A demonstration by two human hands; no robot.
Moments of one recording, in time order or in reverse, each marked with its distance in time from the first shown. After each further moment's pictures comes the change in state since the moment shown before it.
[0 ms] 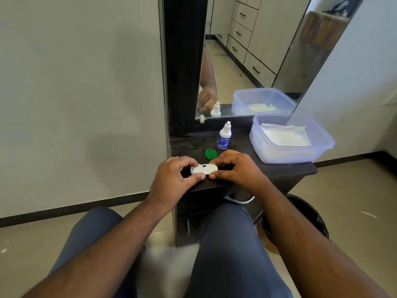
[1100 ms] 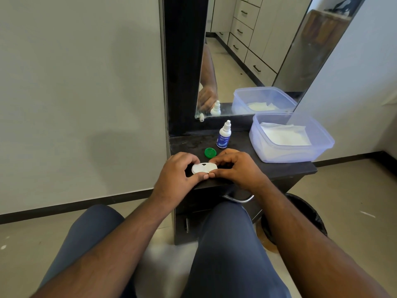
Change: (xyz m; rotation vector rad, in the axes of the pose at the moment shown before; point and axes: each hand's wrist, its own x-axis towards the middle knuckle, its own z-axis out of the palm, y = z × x) left_hand 0.005 0.000 0.008 0.014 -0.037 0.013; right_hand 0.000 -0.001 -0.001 0.001 -0.010 0.005
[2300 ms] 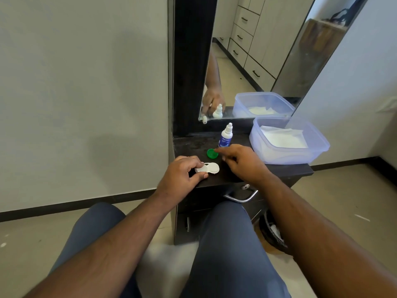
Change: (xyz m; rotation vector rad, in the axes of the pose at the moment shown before) left_hand -0.004 0.002 -0.002 -0.062 0.006 0.075; right_hand 0.006 -0.009 -0.015 -0.395 0.012 0.005
